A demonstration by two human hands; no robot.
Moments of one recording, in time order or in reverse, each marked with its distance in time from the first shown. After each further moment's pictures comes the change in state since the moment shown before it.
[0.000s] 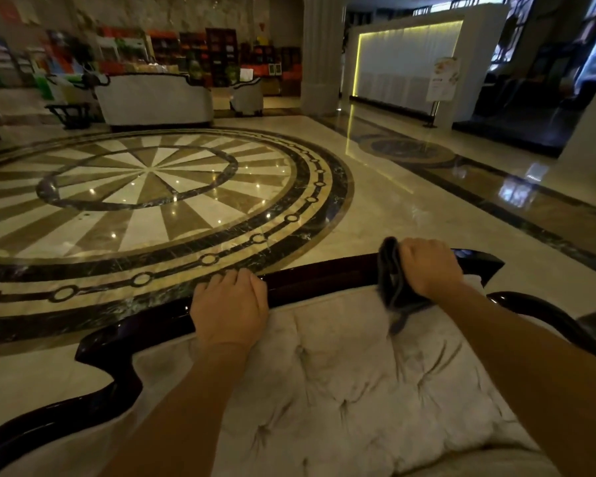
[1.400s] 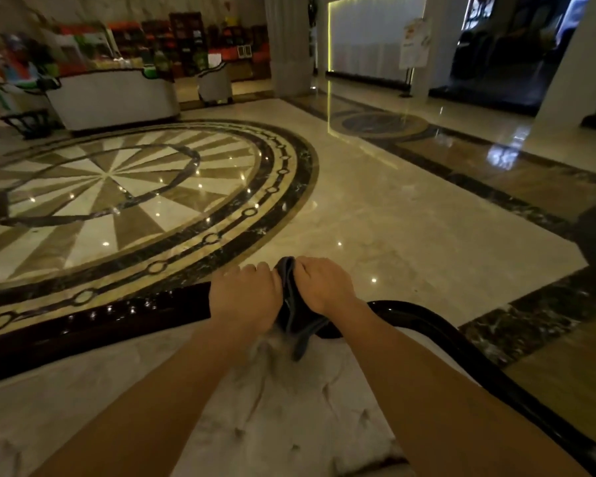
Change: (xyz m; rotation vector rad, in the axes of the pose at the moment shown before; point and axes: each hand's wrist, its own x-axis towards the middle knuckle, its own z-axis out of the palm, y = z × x) left_hand 0.060 0.376 0.082 0.259 -0.324 0.287; right_hand 0.066 0.200 0.059 0.667 -0.106 -0.130
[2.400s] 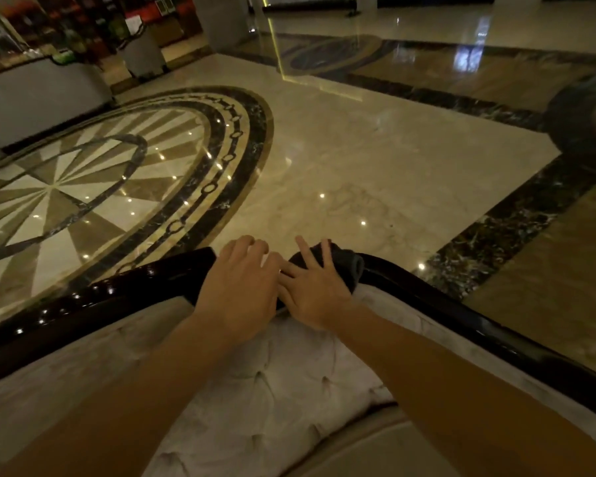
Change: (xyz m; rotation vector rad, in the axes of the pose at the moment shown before) left_hand 0.033 0.140 0.049 0.057 -0.018 0.490; right_hand -0.035 0.196 0.032 -0.407 -0.142 -0.192
